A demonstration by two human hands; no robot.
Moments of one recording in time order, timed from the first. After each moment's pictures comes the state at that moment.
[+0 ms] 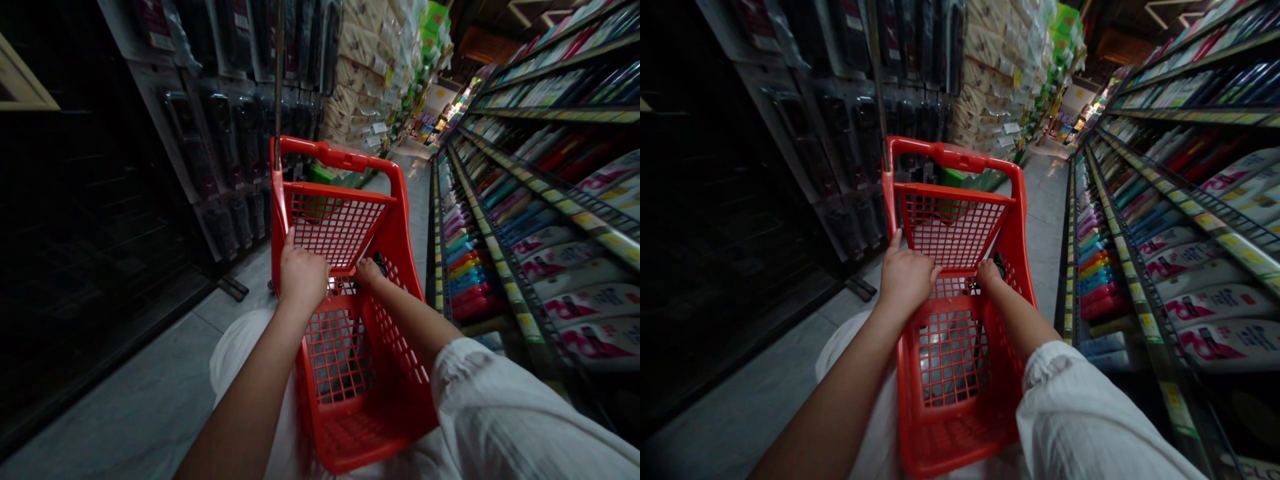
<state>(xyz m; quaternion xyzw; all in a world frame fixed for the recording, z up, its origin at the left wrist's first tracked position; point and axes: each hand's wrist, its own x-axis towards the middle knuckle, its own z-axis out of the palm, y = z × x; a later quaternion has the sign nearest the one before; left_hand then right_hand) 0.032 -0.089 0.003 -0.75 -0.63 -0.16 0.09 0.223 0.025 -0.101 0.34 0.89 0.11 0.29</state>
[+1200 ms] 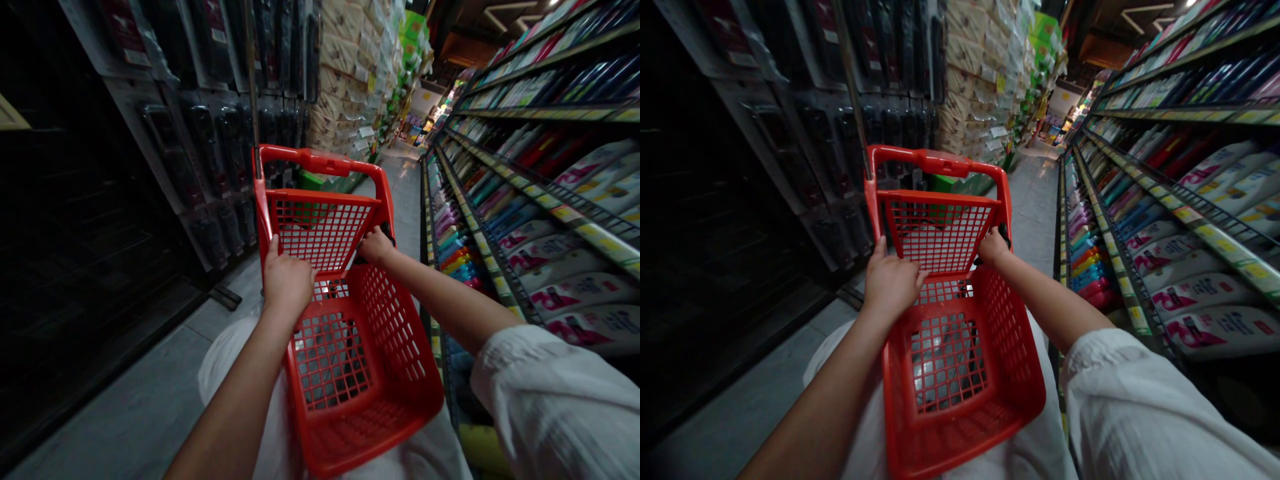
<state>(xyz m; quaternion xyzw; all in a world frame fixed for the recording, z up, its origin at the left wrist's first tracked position) 0.030 -0.084 0.000 -0.75 -0.63 -0.16 0.12 0.226 0.025 0.016 0.41 0.85 0.18 0.28</state>
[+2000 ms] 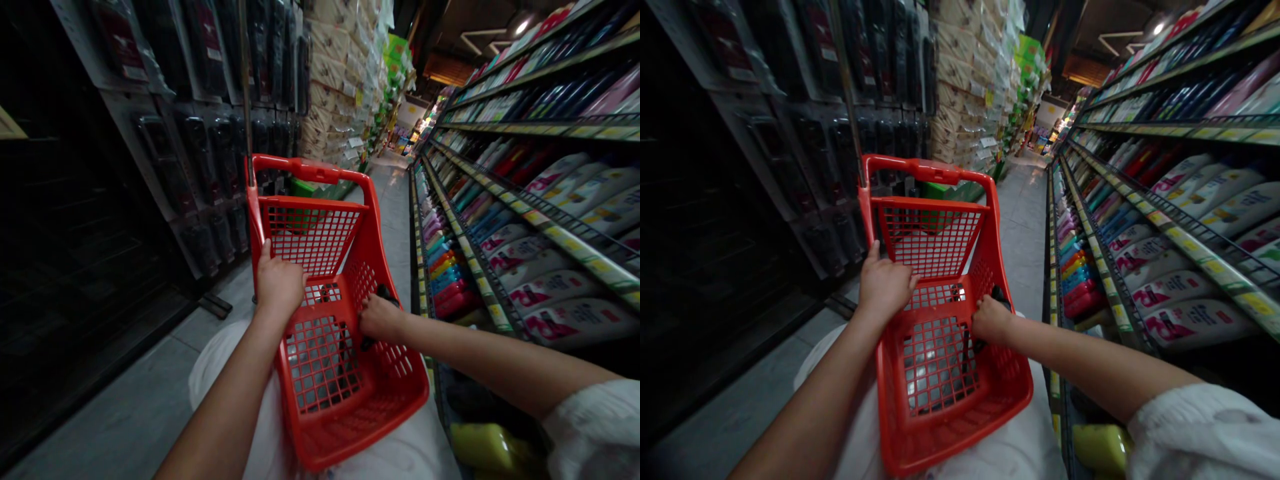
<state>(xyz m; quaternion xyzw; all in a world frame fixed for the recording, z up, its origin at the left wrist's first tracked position) 0.031 -0.086 0.002 -0.75 -0.63 -0.13 0.14 0.262 -0.096 -0.019 0.27 0.90 0.11 0.31</state>
